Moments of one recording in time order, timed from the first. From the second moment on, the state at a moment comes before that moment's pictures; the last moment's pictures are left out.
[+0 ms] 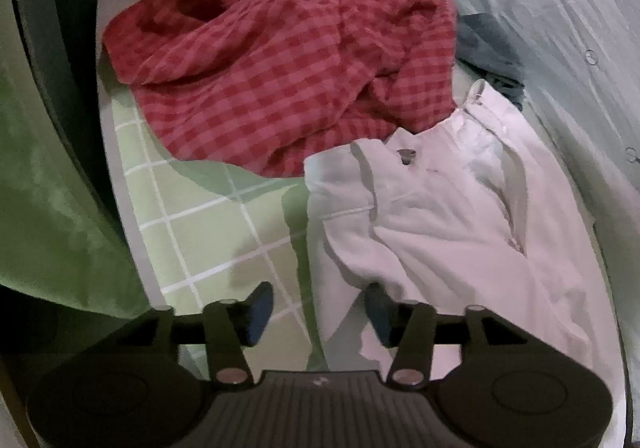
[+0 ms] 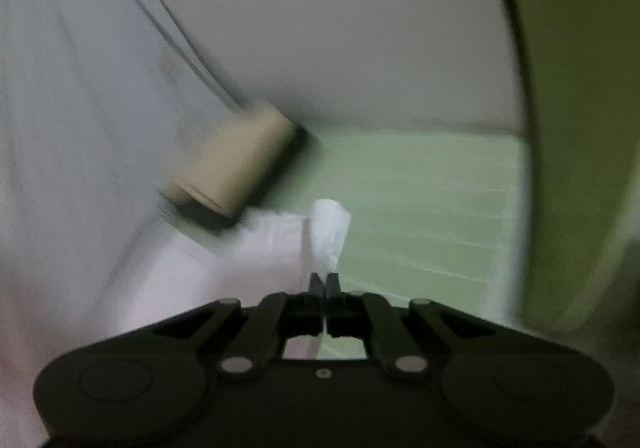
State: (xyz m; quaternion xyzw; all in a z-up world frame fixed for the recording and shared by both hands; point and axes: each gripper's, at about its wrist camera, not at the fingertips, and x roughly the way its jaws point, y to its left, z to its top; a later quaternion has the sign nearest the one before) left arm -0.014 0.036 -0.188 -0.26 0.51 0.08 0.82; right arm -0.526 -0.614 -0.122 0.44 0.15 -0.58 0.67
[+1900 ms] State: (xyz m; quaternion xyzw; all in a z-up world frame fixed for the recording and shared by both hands) left arm -0.029 0.047 -0.135 -0.34 0.41 0.07 0.84; right arm -0.519 -0.602 -0.090 0.53 0.00 -0.50 0.69
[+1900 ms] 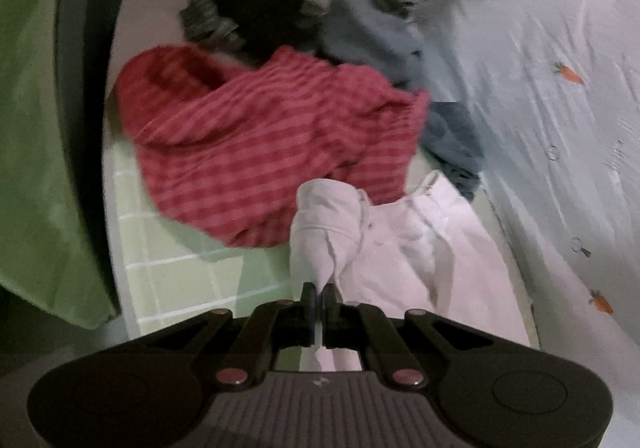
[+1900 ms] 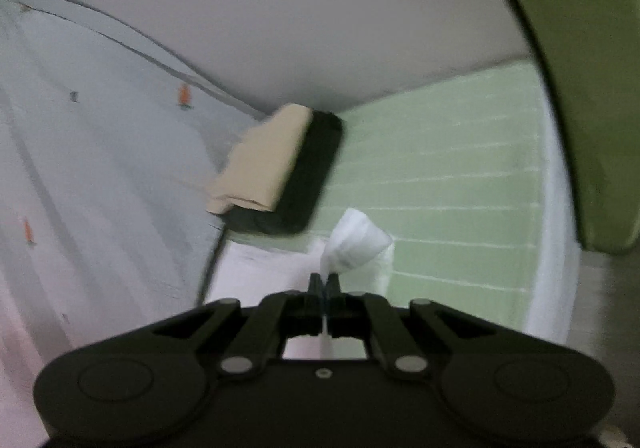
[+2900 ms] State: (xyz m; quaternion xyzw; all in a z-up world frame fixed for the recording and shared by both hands) left arm 0.269 -0.156 -0.086 -0.26 0.42 0.06 0.87; right arm -0.156 -0.906 -0.027 0.34 0.16 -0.45 0.81
